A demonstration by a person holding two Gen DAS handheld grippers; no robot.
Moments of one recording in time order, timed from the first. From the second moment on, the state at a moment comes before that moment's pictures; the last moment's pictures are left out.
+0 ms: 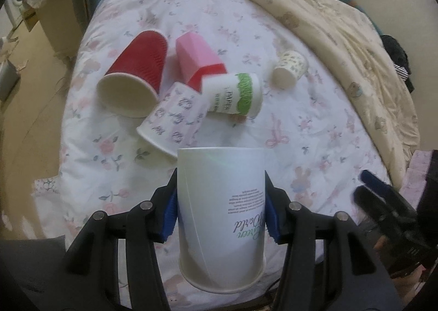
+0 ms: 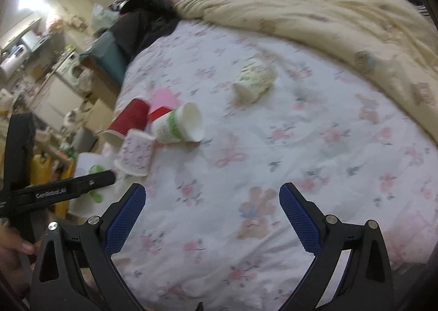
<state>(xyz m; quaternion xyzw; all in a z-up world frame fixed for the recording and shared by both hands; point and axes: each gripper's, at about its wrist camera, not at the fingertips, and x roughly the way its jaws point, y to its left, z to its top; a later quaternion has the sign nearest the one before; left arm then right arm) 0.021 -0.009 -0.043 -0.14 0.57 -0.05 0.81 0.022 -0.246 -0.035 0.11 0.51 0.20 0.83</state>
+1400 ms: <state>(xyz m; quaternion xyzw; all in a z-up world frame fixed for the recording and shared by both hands) 0.021 -0.031 -0.043 -0.16 0.57 -0.11 0.80 0.012 -0.178 -0.071 0.14 0.60 0.35 0.70</state>
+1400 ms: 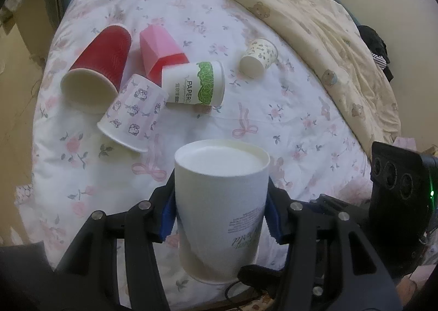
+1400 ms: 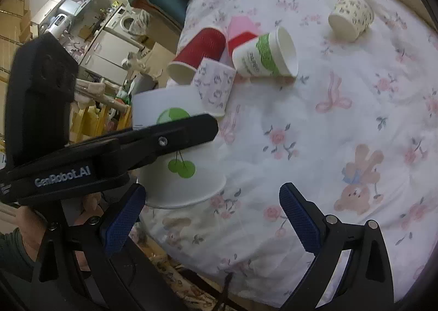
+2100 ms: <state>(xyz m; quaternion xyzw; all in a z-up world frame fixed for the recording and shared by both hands) 0.022 -0.030 -0.040 -0.14 0.57 -0.09 0.80 0.014 -0.190 -0.077 0.07 0.61 0.28 0.74</state>
